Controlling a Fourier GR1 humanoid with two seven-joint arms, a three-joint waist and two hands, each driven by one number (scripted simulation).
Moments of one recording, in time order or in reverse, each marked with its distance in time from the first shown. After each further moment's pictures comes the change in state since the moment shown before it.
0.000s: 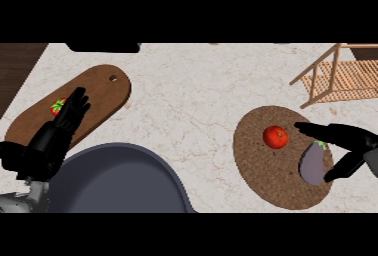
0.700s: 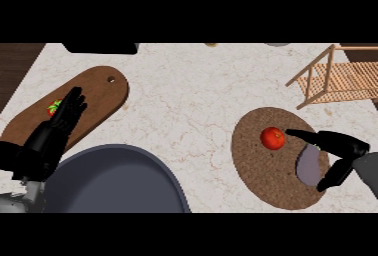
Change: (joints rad) left arm 0.002 0.021 0.005 0.004 0.019 -0.001 -0.006; right arm 0.032 0.031 0.078 -0.015 -0.027 -0.059 -0.025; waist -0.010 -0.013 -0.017
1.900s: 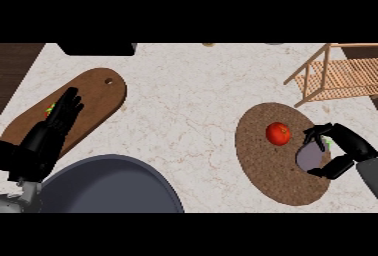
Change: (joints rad) left arm 0.007 0.017 0.004 -0.003 0.025 0.020 0.009; right arm 0.002 0.035 -0.128 0.116 -0.049 -0.425 -0.196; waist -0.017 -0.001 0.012
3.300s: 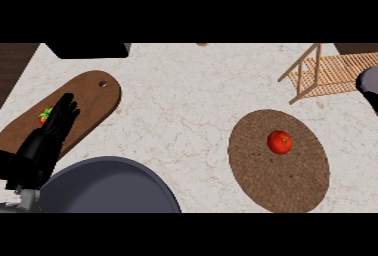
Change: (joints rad) left arm 0.053 -0.036 0.033 -0.024 -0.031 -0.006 -0.005; right arm 0.236 -0.258 -0.308 -1.222 -0.107 -0.569 0.865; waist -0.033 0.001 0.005
